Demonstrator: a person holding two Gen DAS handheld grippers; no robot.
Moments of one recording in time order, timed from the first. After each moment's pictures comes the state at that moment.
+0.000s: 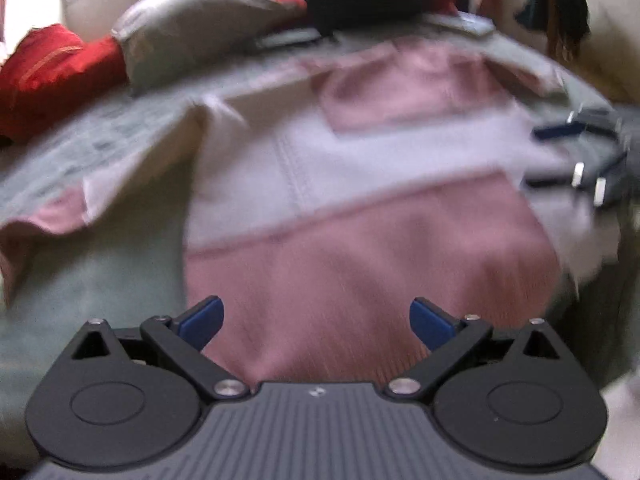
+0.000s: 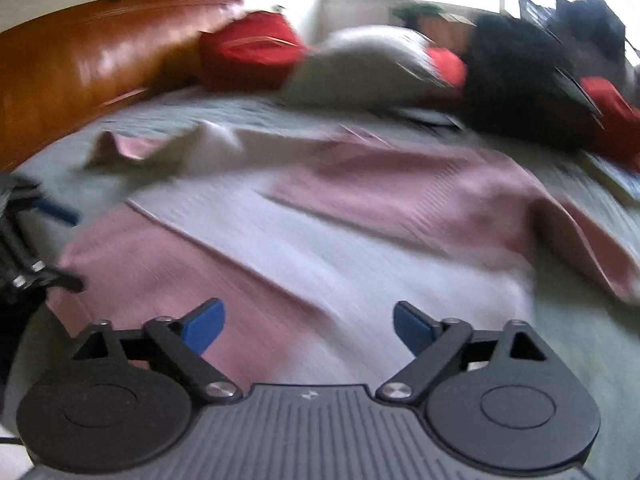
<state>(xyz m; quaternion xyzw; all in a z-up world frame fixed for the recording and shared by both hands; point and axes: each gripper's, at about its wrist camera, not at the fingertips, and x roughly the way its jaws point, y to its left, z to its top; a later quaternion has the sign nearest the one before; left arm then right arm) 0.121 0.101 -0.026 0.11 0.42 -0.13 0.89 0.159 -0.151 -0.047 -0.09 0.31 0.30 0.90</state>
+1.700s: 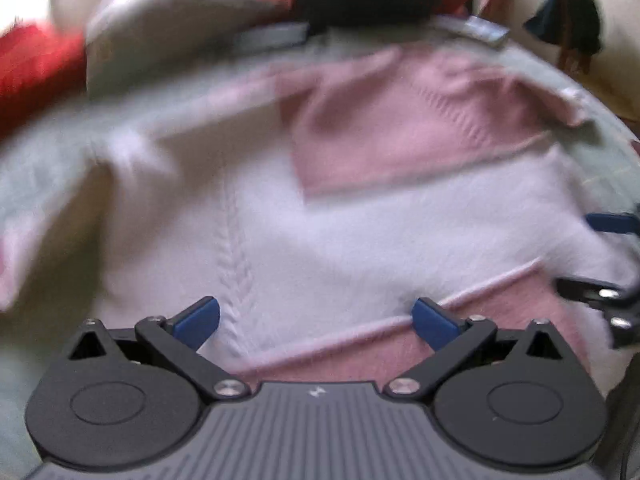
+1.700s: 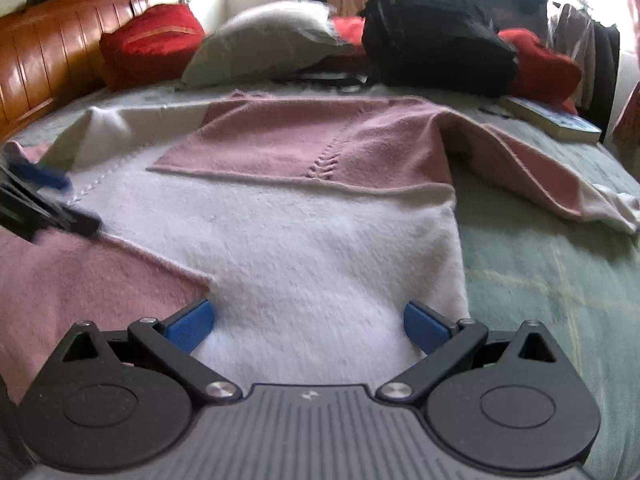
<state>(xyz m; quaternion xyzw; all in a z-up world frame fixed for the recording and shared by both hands) 0.217 0.046 -0.080 0.05 0.43 -0.14 0.89 0.166 -0.218 -0.095 -0.03 0.35 0.15 0.92</state>
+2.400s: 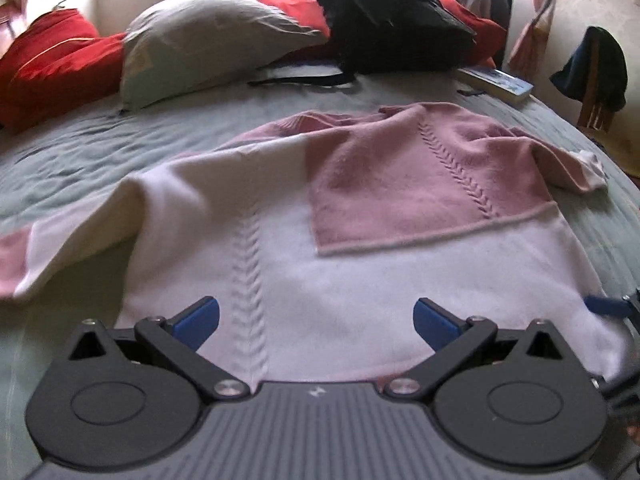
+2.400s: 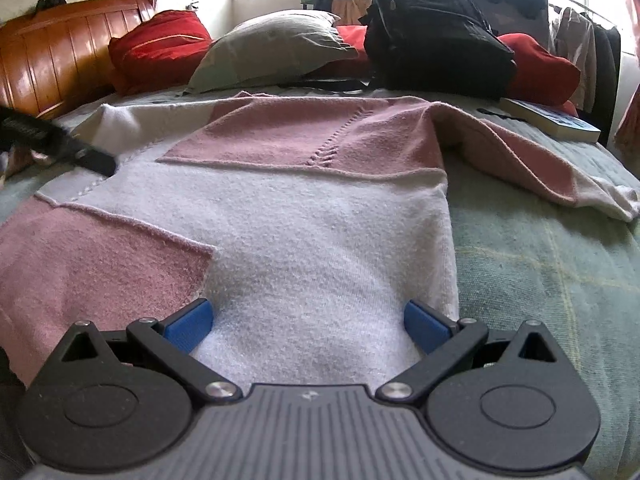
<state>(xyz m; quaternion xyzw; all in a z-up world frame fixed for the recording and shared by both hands) 0.232 0.038 -0.046 0.04 0.41 -0.10 0.91 0.153 -0.219 -0.101 -0.04 0.34 0.15 0.93</state>
